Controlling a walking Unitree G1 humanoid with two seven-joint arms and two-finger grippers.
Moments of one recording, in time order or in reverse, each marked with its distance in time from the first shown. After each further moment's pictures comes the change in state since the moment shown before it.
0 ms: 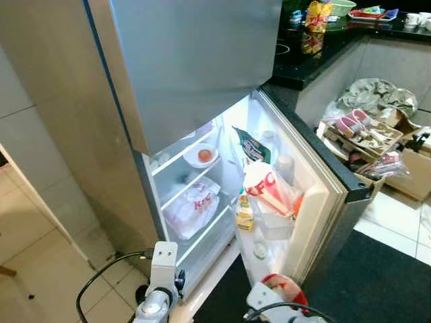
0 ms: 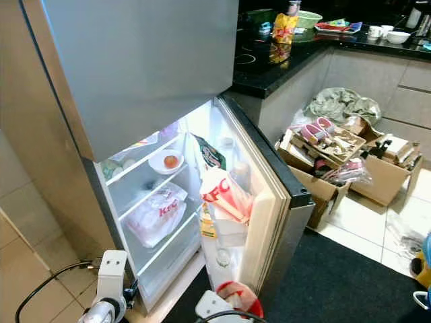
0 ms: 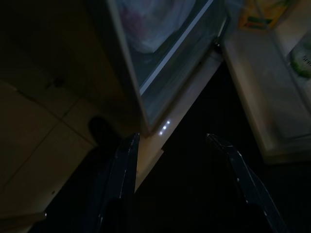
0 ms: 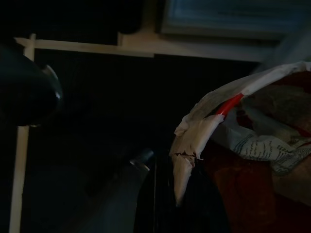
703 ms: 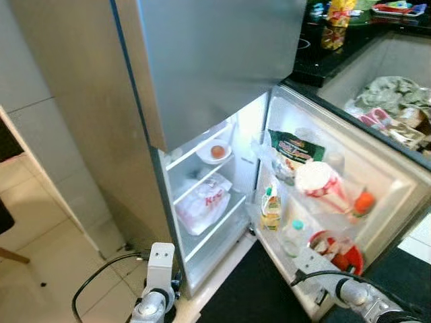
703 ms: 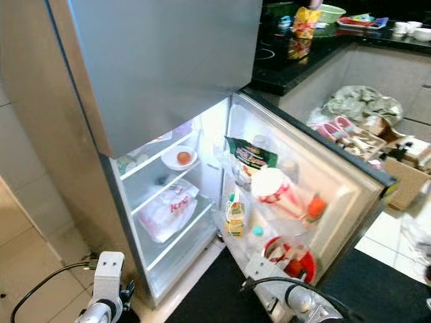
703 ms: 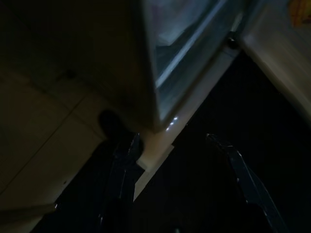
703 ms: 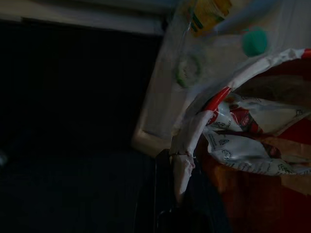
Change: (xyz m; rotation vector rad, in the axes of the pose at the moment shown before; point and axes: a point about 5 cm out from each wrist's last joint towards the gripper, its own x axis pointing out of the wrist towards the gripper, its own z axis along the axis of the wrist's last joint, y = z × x) left arm 0.000 0.004 0.002 0.013 -0.007 0.006; right arm -0.067 -0.127 -0.048 -0.060 0.101 -0.469
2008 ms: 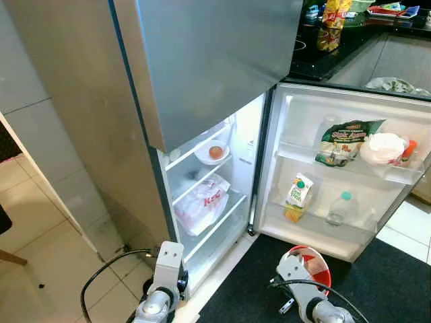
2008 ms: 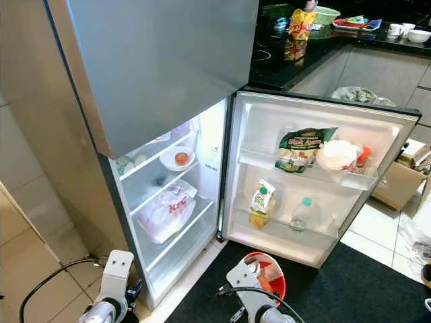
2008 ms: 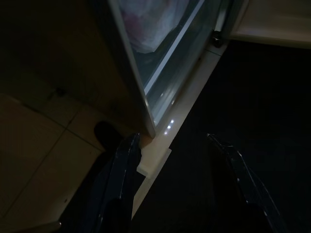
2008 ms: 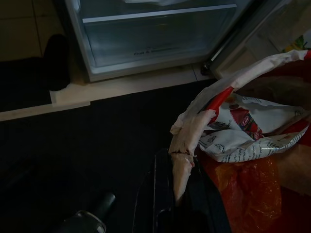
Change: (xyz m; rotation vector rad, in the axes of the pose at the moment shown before) left arm 0.001 -0.010 0.002 0.097 -0.015 -0.080; right arm 0.002 0.075 0.031 0.321 -0.202 0.147
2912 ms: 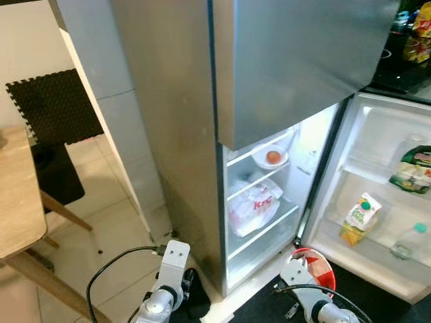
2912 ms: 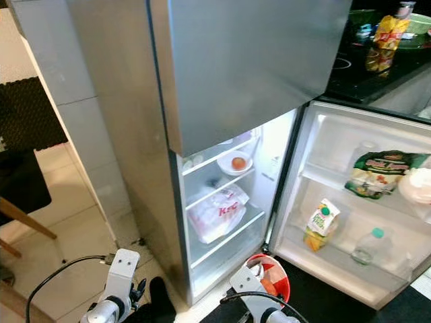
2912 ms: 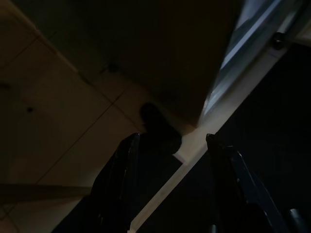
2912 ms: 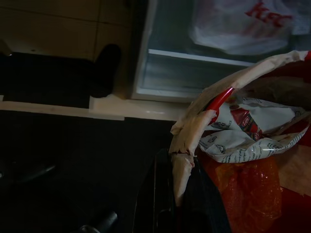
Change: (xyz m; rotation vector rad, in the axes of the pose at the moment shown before) left arm 0.001 -0.006 0.004 0.043 -0.016 -0.036; right arm -0.004 -0.006 -0.008 -0.041 0.024 0.004
